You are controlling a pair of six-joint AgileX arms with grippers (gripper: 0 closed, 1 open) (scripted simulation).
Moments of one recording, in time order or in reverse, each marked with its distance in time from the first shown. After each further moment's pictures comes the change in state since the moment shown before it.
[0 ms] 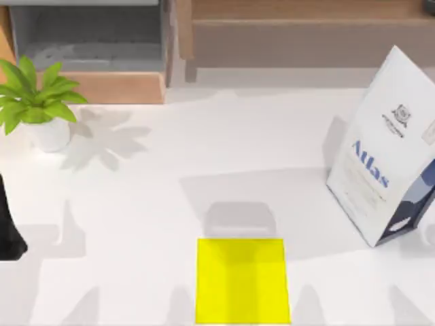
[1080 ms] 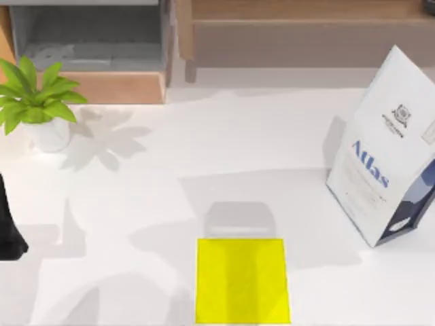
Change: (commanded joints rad) left arm 0.000 0.000 0.000 0.000 0.000 0.000; right arm -0.076 1.229 1.188 -0.739 -0.020 -0.275
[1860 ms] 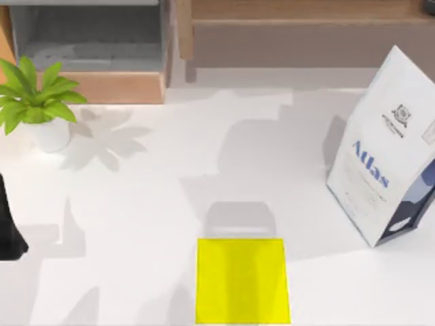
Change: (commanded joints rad) left arm 0.000 0.000 0.000 0.000 0.000 0.000; right arm -0.098 1.099 0.979 -0.628 0.024 -0.189
